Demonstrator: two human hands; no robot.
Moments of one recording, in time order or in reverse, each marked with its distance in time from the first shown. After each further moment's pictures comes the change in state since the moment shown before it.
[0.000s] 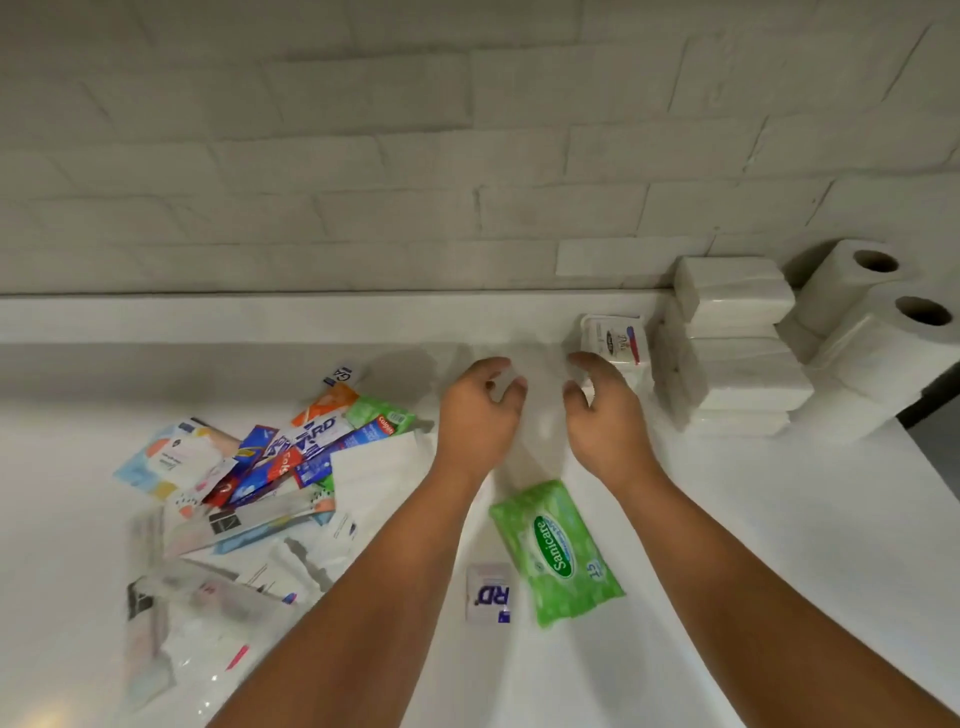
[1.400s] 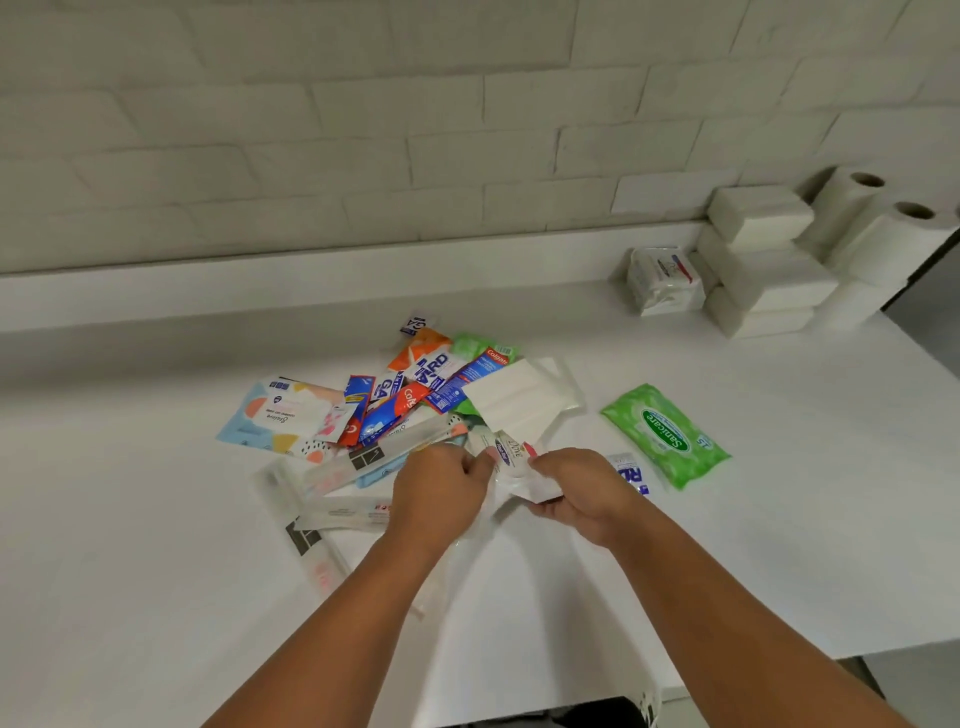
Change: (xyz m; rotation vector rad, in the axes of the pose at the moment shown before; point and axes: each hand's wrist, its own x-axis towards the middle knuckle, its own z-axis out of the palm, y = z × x) left_hand -0.101 -0.141 -0.222 0.532 -0.274 0.035; right_hand -0.184 -0.077 0.168 0.642 -0.225 0.831
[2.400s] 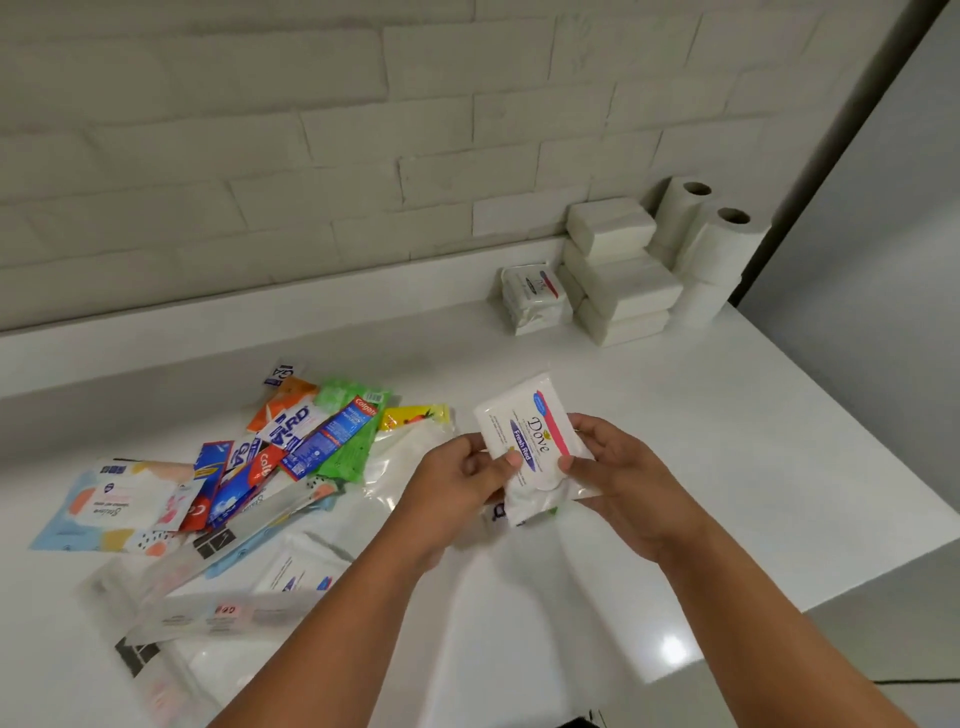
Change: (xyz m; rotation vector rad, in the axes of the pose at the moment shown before) left_hand 0.016 0.134 0.058 -0.928 -0.497 0.020; right_hand -0.056 -0.051 -0.161 0.074 -0.106 -0.391
